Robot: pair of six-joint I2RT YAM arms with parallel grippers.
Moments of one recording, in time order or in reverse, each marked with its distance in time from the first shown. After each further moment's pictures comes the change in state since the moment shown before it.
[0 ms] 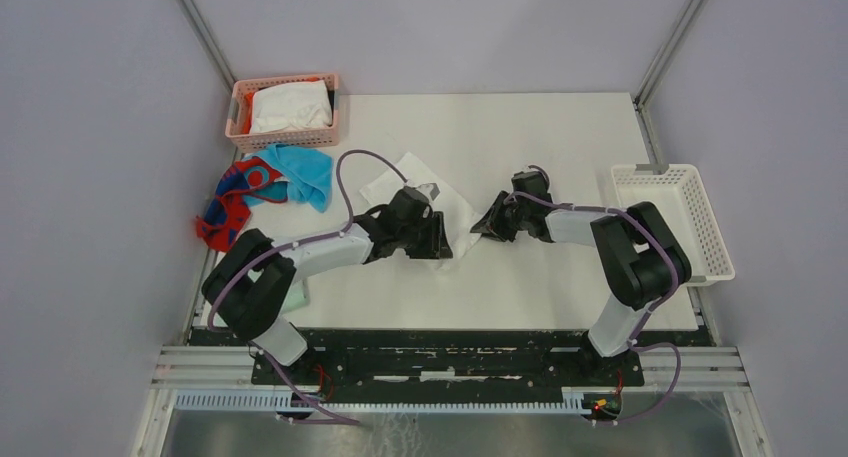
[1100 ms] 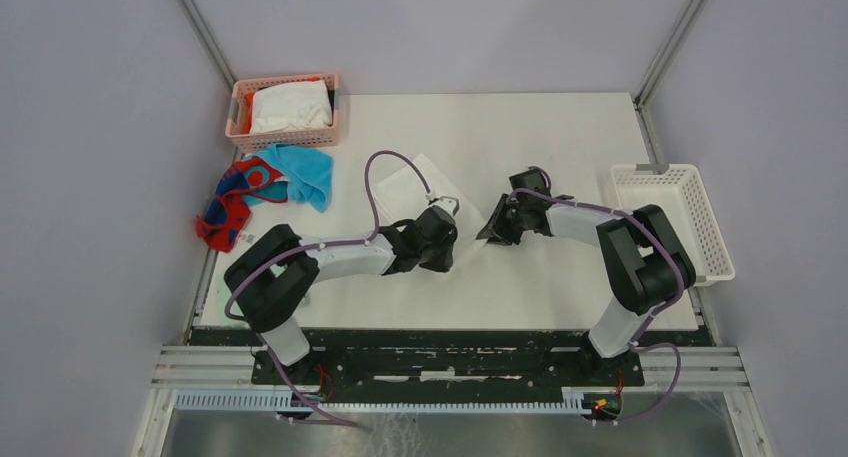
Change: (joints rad) left arm -0.201 0.075 0.055 -0.041 -0.354 0.134; right arm 0.014 -0.040 0.080 -0.287 0.083 -0.044
